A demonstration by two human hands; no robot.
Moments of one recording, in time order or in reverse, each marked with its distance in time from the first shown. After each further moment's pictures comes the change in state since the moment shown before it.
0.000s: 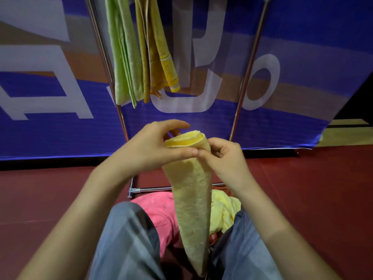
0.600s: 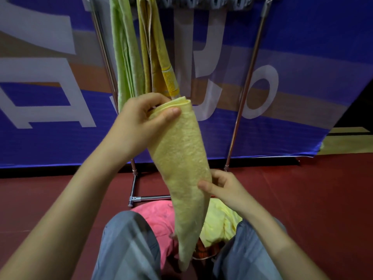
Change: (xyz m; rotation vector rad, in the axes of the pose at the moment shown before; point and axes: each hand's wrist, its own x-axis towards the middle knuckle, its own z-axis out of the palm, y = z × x) left_hand 0.011 0.017 -0.032 -0.118 0.334 0.183; right_hand -0.015 0.038 -0.016 0.085 -0.236 0.300
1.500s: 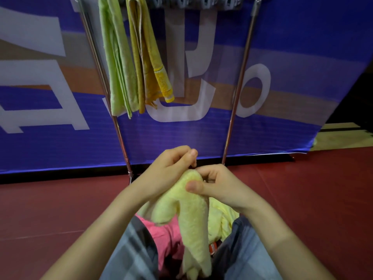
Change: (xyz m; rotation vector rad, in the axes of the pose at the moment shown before) left_hand -0.032 -0.036 0.068 -0.302 -0.330 -0.119; right_hand -0.006 -0.030 0.004 0.013 -0.219 -0.090
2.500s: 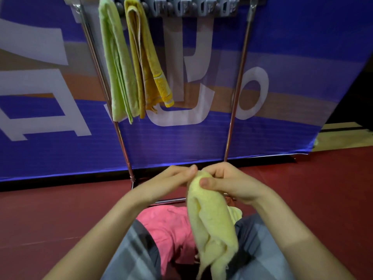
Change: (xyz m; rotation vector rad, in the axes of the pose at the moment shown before) left_hand -0.008 -0.015 0.000 -0.169 -0.363 -0.181; right_hand -0.007 -0.016 -0.019 0.045 -0.154 0.063
